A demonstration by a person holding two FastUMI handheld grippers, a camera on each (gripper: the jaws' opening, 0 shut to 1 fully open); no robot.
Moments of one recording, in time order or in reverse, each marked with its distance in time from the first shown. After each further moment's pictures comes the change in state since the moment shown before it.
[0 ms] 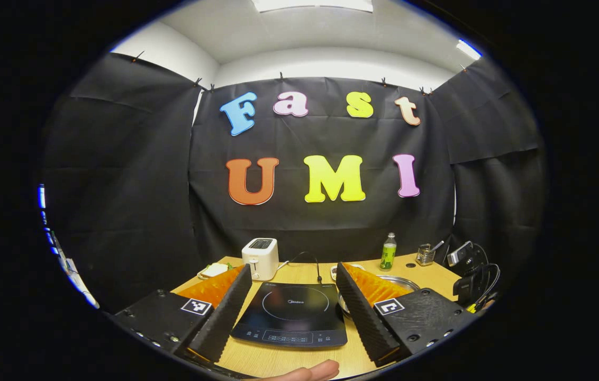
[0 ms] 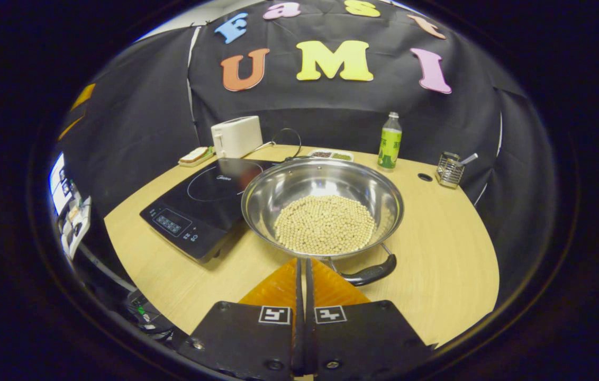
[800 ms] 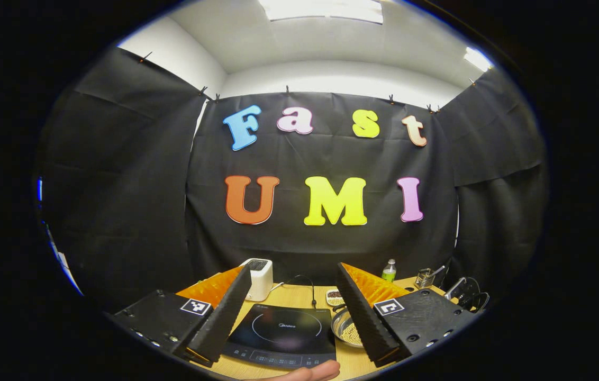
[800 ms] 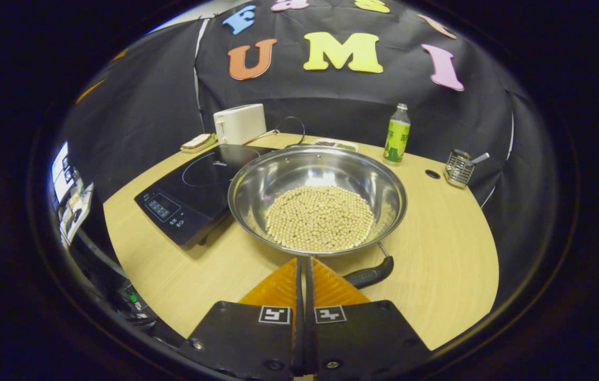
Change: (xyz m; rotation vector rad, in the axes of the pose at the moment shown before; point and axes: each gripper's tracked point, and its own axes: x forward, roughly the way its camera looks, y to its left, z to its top) left arm 0.046 -0.008 0.043 -0.057 -0.088 0.005; right arm 0.017 -0.017 -0.007 -0.046 0.052 0.051
